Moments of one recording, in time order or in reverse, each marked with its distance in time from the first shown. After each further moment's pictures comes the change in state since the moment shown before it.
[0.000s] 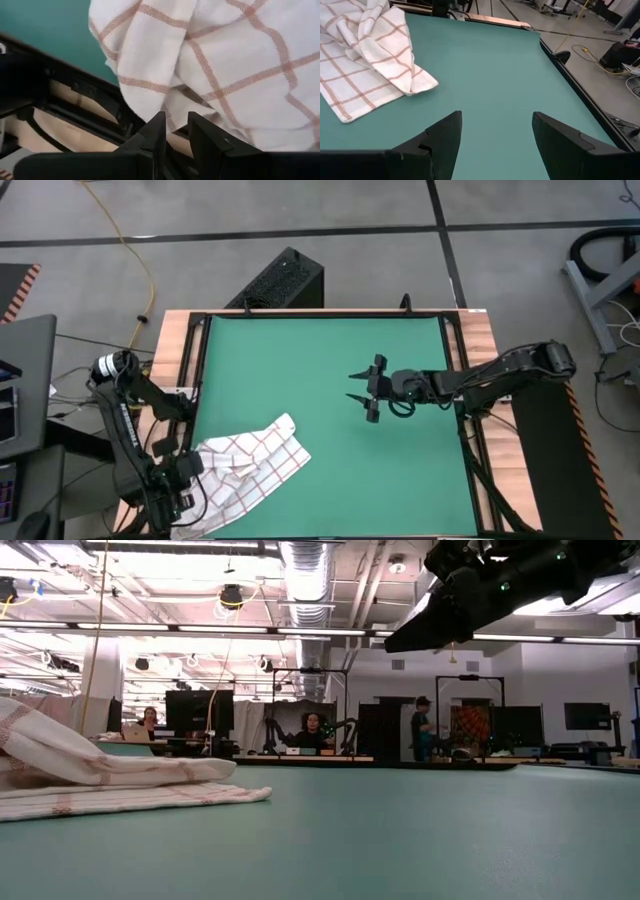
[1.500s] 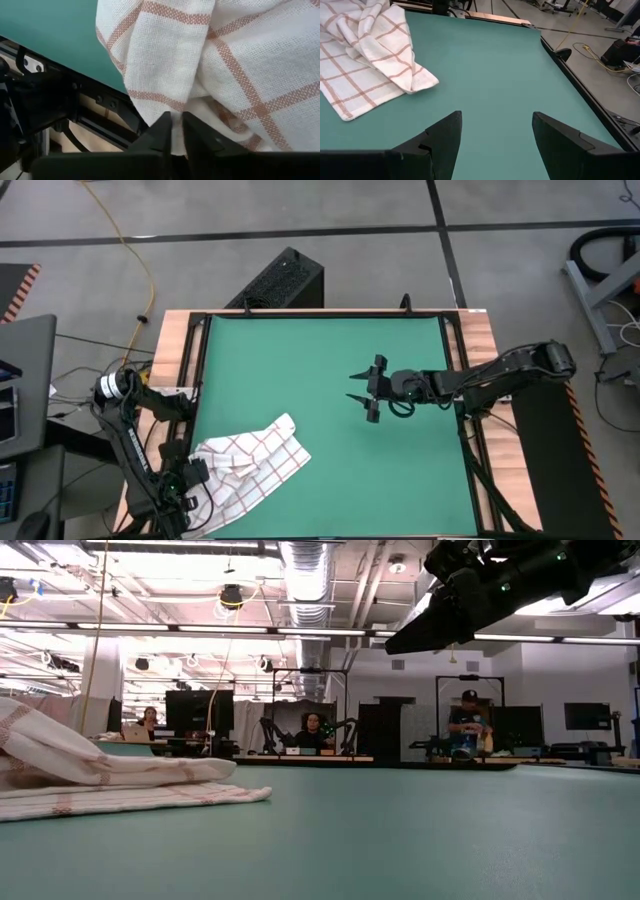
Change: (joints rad) left arm -0.007 0.174 -0.001 -0.050 -0.016 0.124; right arm 0.001 0.000 0.000 -0.010 -0.002 0.009
